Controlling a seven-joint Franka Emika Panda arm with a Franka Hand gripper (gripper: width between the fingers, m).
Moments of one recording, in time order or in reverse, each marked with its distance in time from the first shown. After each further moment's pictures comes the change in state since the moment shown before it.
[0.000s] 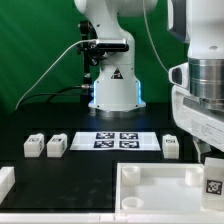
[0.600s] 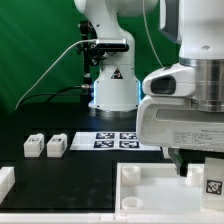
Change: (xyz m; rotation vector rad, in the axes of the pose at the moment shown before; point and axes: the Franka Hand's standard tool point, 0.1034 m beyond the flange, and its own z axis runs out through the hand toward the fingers) arm 0.017 0.000 -0.001 -0.021 0.034 -0.768
